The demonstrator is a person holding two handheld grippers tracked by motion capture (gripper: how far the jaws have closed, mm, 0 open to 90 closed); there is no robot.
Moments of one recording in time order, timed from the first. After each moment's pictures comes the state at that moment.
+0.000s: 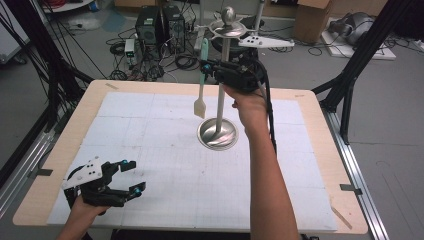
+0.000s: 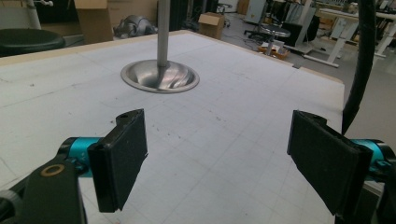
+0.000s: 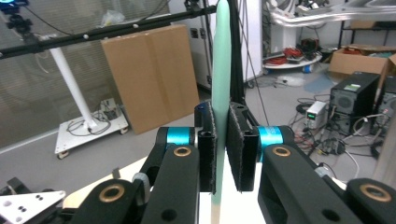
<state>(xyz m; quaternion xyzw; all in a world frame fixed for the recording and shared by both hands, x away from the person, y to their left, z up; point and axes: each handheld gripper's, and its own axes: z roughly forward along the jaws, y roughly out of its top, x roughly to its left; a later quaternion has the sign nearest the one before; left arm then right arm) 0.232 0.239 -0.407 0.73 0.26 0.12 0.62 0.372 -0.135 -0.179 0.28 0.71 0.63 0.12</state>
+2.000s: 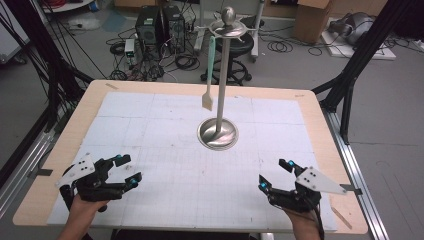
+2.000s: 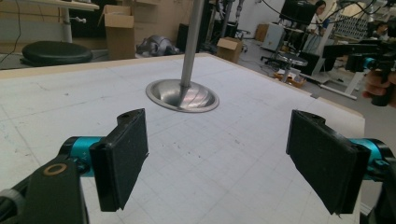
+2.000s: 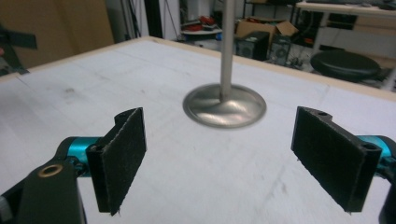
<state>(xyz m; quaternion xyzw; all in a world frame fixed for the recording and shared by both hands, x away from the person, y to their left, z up) 0.236 0.247 -0.407 0.69 0.30 0.15 0.64 0.203 -0.276 -0.381 0.37 0.71 0.54 0.27</state>
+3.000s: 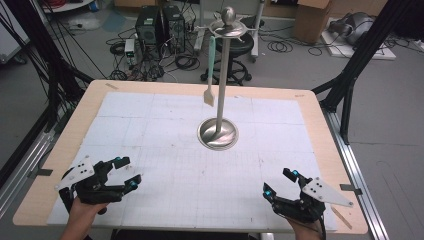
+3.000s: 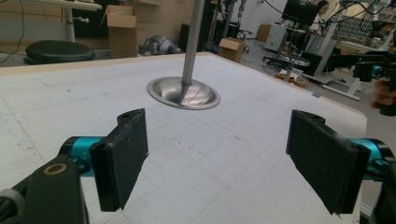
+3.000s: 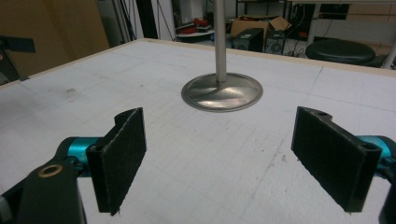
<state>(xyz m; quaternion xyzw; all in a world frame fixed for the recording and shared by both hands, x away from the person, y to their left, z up) 0.232 0.248 -0.412 0.69 0.31 0.15 0.64 0.189 -0.286 -0.396 0.40 0.69 0.55 0.25</state>
